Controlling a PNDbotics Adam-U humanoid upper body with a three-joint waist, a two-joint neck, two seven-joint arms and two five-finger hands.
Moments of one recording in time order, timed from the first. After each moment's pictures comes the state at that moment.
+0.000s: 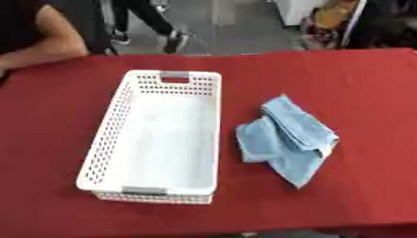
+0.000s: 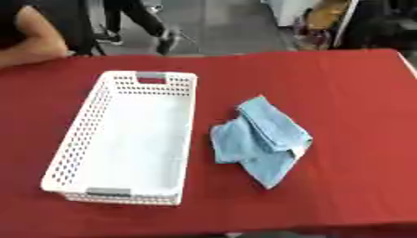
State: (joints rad) left arm -0.21 0.44 0.28 -1.98 -0.23 -0.41 0.79; right arm -0.23 -0.39 -0.15 -1.98 -0.22 -0.39 0.38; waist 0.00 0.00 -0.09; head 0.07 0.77
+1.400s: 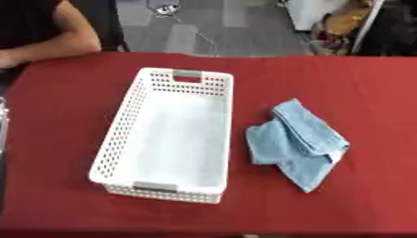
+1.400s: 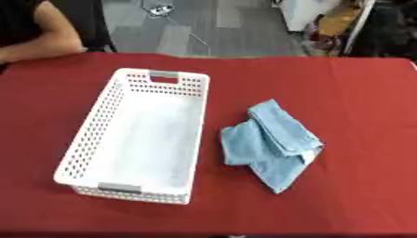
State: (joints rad) left arm -0.20 0.44 0.26 -1.98 -0.23 -0.36 0.77; right arm -0.47 -0.68 -0.04 -1.77 -0.28 -0.46 0.48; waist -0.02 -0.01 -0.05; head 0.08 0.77
